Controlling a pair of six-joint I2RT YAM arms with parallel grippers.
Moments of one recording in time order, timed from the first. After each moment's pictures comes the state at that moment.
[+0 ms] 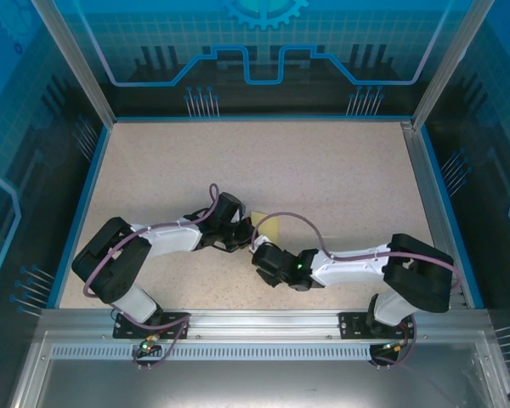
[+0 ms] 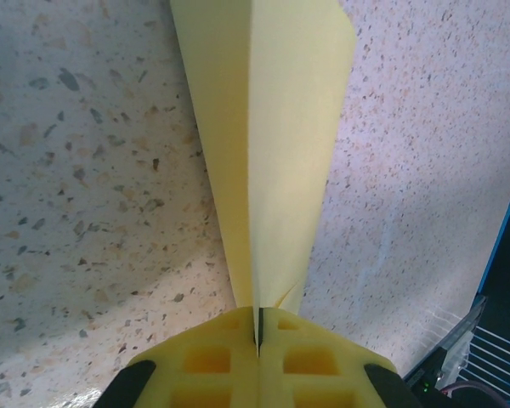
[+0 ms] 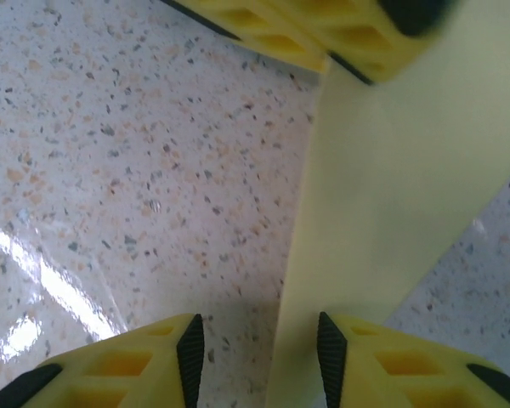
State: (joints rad) left arm -0.62 1.59 0.72 -0.03 0.40 -1.05; right arm 1.17 1.55 0.72 -0.24 0.34 0.33
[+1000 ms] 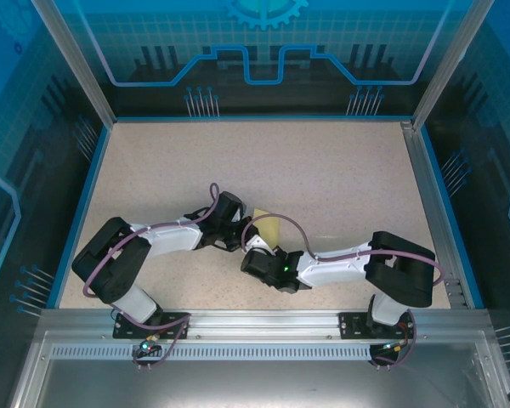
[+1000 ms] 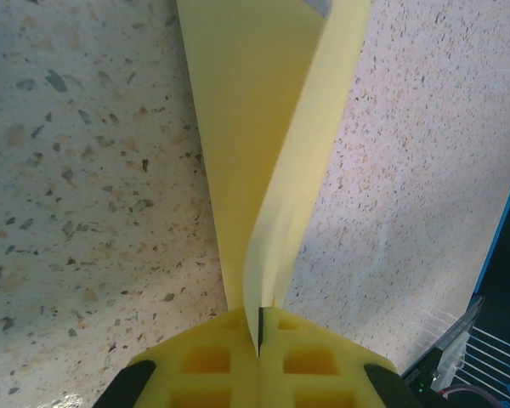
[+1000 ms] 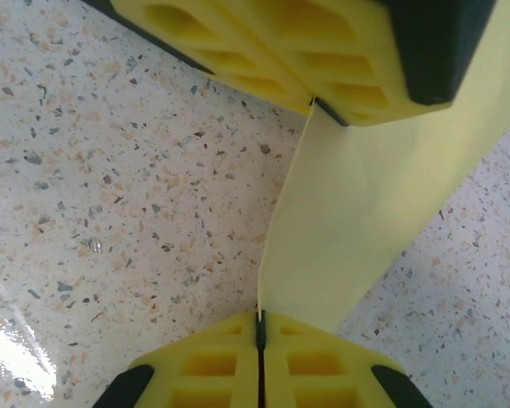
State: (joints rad) left arm -0.62 1.59 0.73 -0.04 0.39 -1.06; right arm 1.22 1.65 0.79 -0.30 0.53 0.34
